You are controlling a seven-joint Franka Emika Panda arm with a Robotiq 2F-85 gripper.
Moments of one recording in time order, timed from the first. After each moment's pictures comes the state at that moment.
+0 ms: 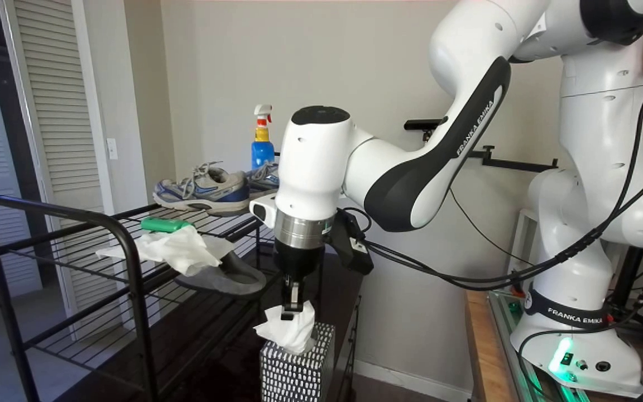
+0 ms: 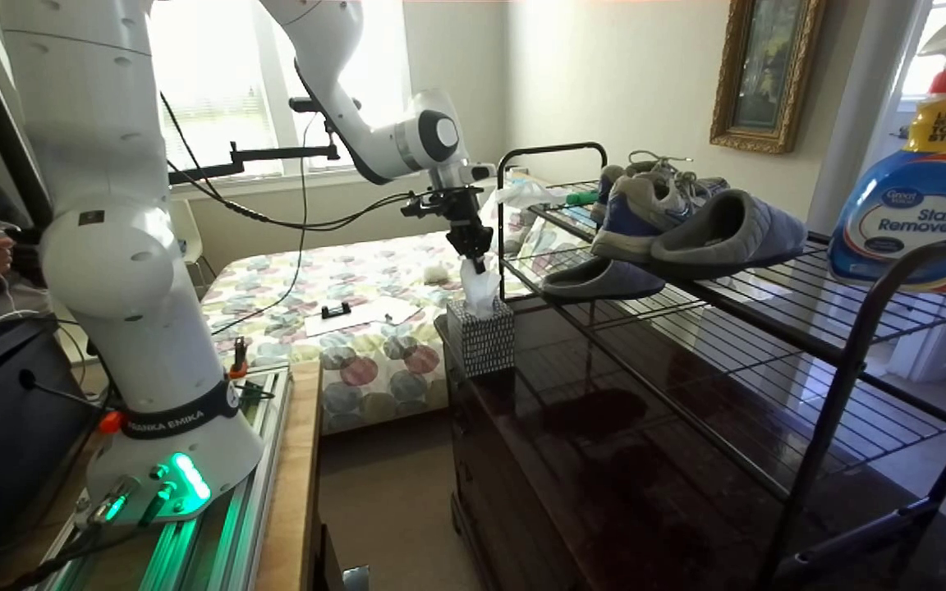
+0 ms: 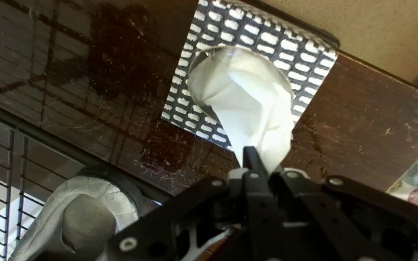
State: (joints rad) arm 0.35 0.19 0.24 -2.23 -0.50 2.46 0.47
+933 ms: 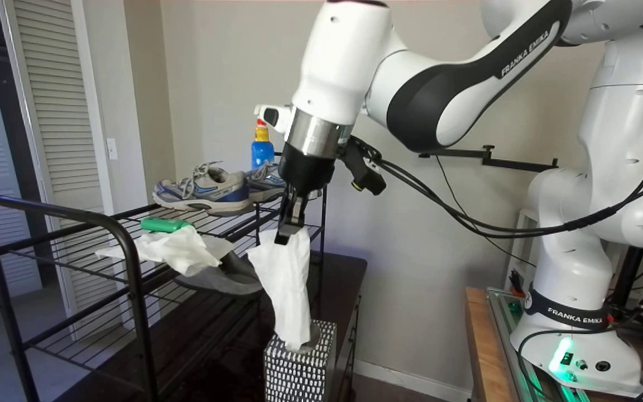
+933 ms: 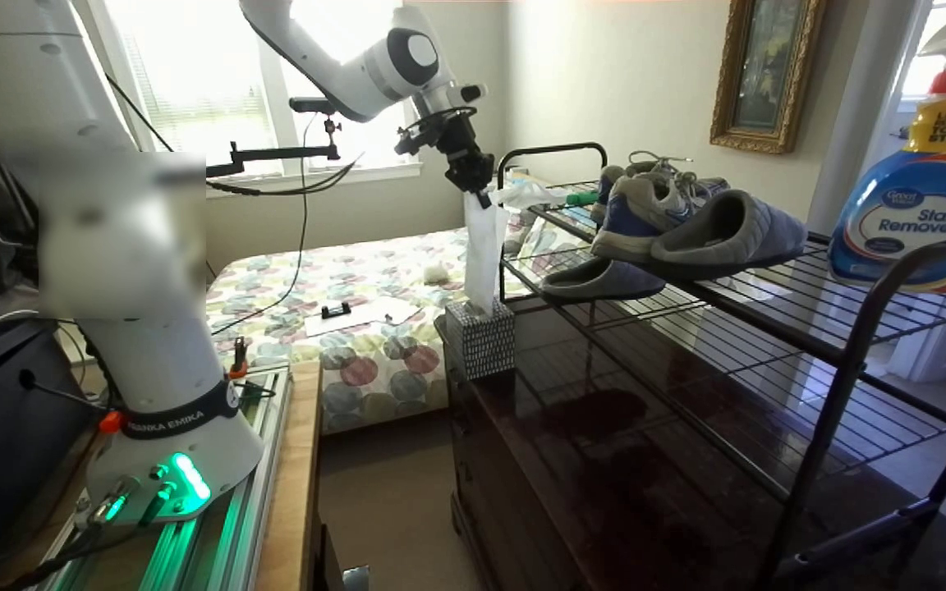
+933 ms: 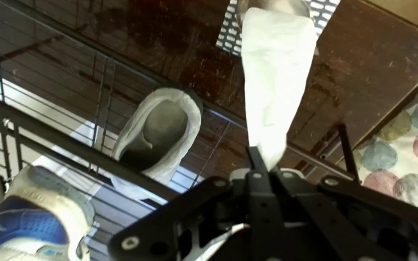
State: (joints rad) arm 0.34 -0.08 0.25 -2.22 -0.45 2.36 0.39
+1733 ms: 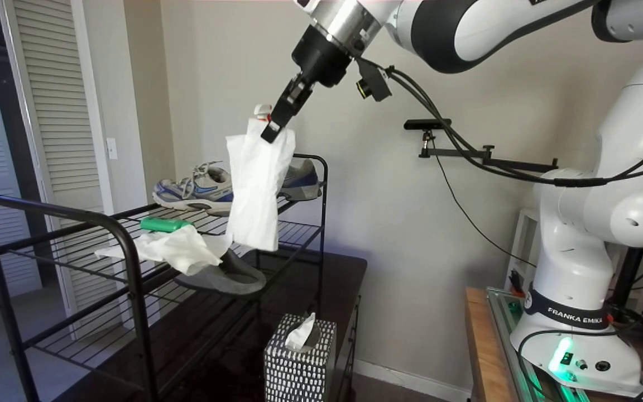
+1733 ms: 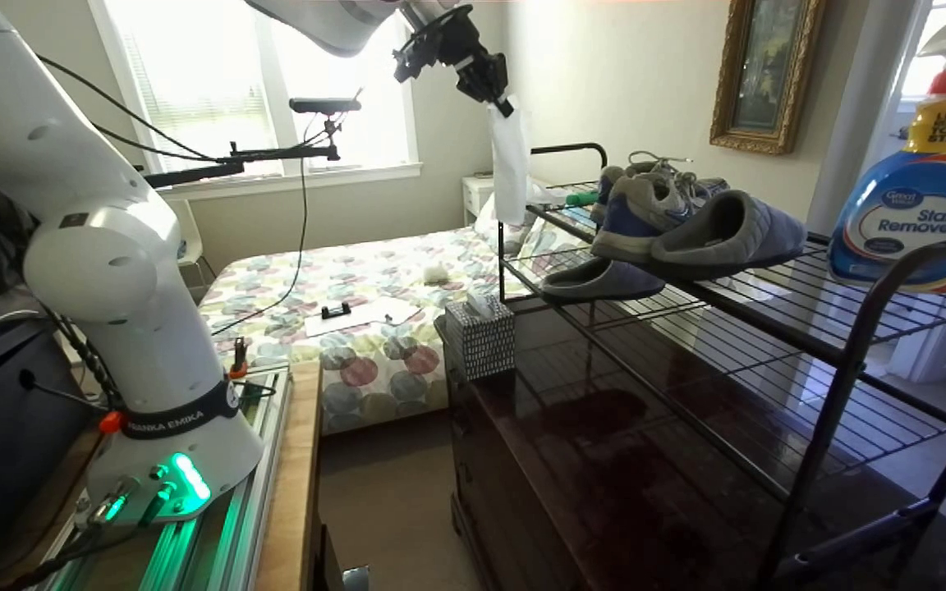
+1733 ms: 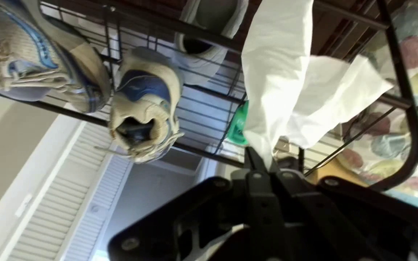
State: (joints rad) arm 0.22 -0.33 0.26 -2.21 -0.38 2.48 0.37
